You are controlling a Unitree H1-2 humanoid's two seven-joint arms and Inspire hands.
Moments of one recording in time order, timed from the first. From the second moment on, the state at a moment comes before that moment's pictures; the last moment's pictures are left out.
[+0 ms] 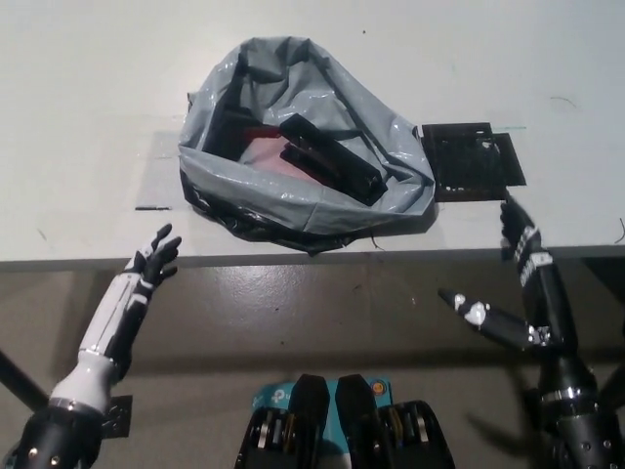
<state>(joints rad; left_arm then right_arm) -0.14 0.23 0.02 -0.09 -0.01 0.06 -0.14 -0.20 -0.09 0.04 0.22 -0.02 -0.31 -0.03</state>
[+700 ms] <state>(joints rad) -0.06 0.24 0.00 -0.11 0.03 0.06 -0.14 -0.09 -0.11 0.12 0.25 -0.08 -0.31 0.03</state>
